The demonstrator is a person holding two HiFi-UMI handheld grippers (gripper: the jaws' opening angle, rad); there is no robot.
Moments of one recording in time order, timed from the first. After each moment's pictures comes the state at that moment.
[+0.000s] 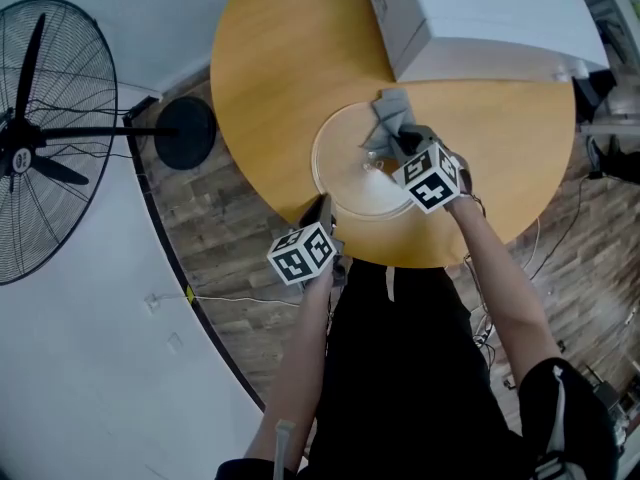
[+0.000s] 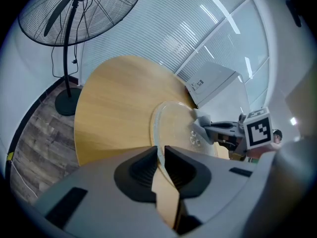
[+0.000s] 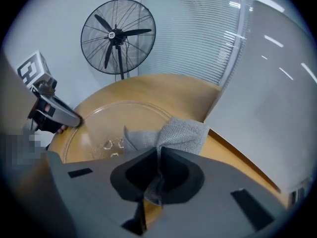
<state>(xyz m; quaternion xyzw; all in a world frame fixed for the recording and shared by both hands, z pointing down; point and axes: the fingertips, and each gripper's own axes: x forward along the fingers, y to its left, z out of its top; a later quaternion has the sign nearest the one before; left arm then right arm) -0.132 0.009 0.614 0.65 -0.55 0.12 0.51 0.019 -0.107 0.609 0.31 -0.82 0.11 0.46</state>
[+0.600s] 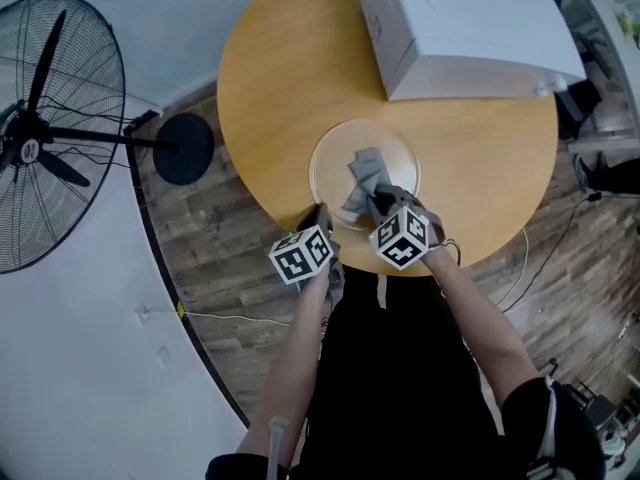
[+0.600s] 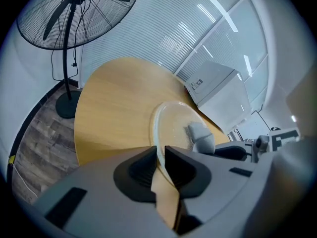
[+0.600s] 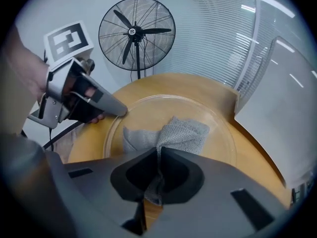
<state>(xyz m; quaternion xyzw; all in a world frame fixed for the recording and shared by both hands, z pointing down) -0.129 0.011 0.616 0.65 -0.56 0.13 0.50 -0.018 -0.003 0.617 0.26 -0.83 0.10 0.47</state>
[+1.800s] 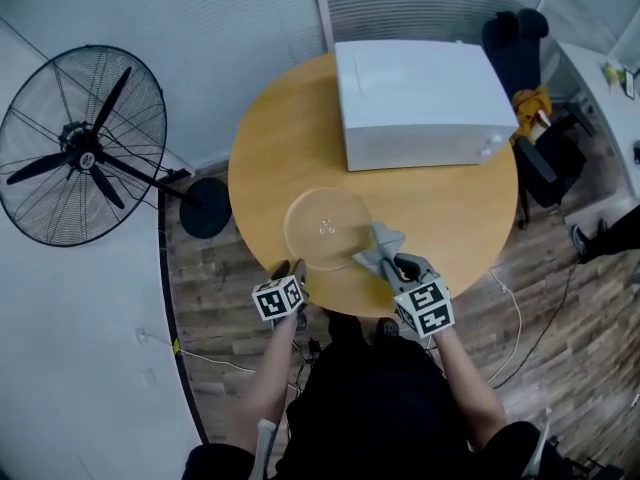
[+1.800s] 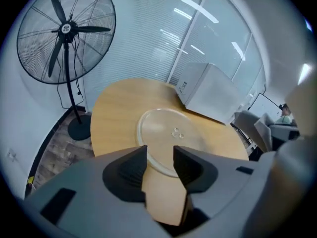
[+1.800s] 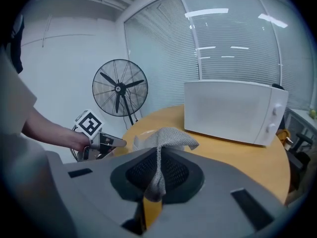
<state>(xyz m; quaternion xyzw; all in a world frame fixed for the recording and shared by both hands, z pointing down) -0.094 0.052 0.560 0.66 -0.61 0.18 0.39 0.136 0.046 0.448 0.35 -0.88 0.18 0.25</state>
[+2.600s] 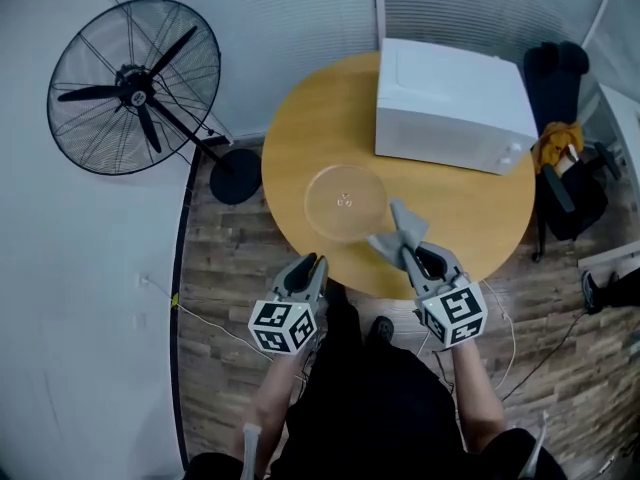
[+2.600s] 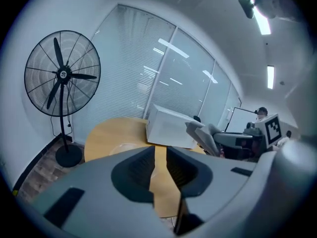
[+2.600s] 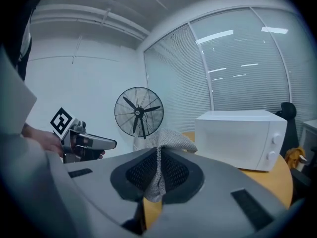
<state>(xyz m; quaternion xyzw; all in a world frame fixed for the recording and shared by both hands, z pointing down) 0.014 0.151 0.360 0.74 -0.62 0.06 0.24 0.171 0.097 0.337 0.29 -0.94 0.11 0.13</state>
